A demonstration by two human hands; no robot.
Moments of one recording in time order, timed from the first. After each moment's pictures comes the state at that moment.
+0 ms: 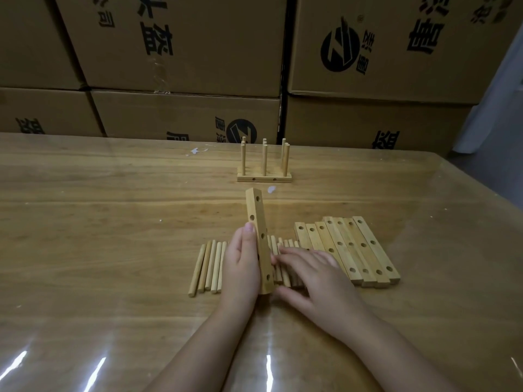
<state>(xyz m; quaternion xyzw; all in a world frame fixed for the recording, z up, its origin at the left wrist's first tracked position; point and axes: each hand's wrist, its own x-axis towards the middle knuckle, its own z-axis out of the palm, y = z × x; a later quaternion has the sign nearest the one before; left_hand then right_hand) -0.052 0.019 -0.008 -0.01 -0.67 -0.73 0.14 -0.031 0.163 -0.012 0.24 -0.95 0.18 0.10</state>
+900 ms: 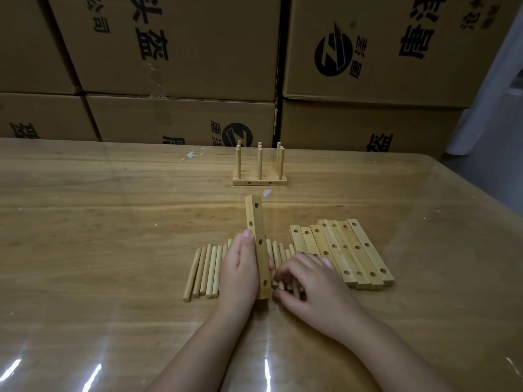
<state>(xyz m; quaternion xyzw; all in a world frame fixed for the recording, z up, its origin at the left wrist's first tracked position) -0.053 0.021 -0.011 -0.01 -0.71 -0.70 0.12 -0.032 0.164 -0.009 0.23 -0.95 0.21 0.08</state>
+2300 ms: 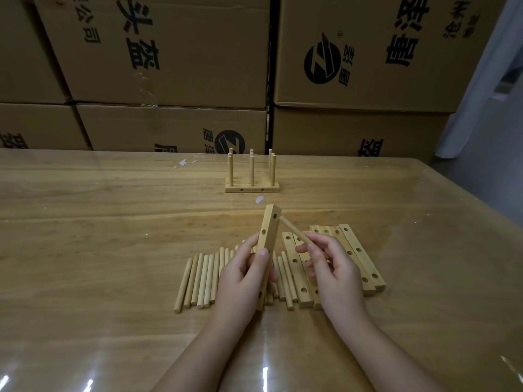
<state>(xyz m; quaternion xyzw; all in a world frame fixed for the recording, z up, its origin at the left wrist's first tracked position) -0.046 0.021 -0.011 -0.13 -0.72 -0.68 0.06 -0.038 0.173 -0.009 0.03 -0.78 0.57 0.25</state>
